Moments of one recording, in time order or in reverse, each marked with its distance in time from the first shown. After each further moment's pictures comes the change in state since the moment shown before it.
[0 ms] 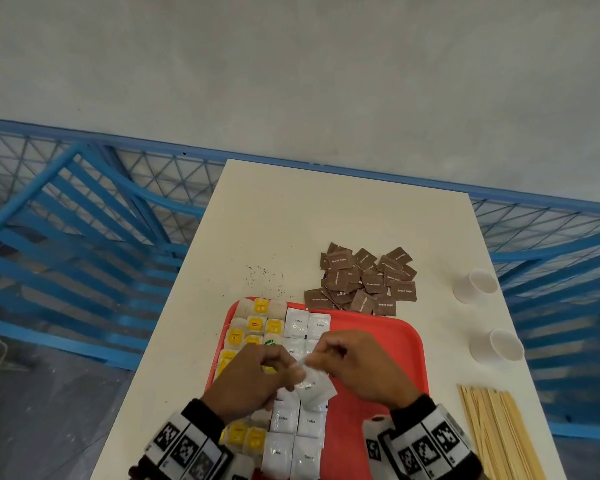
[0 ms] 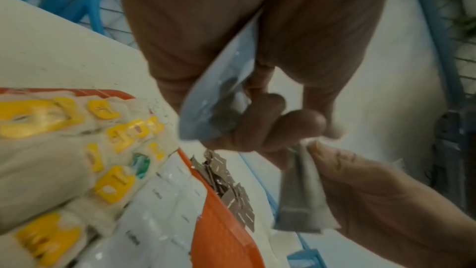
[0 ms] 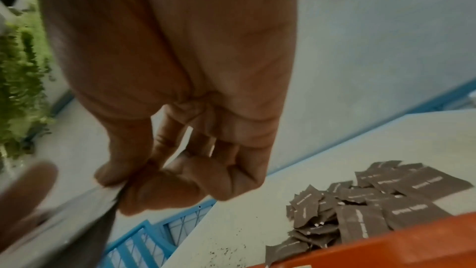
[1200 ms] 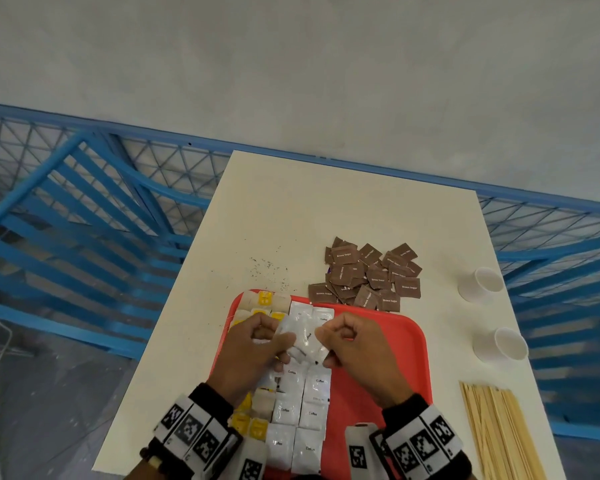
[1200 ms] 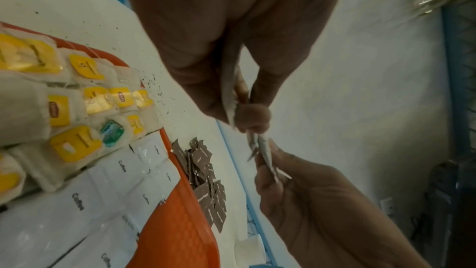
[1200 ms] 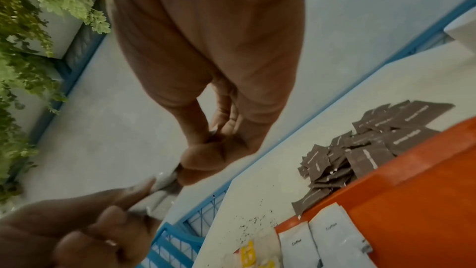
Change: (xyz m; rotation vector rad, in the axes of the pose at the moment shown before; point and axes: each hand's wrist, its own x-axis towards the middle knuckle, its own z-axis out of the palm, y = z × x) left_hand 0.013 -0.005 0.002 -0.339 0.326 0.026; right_hand 0.006 0.000 0.015 0.366 0.274 0.302
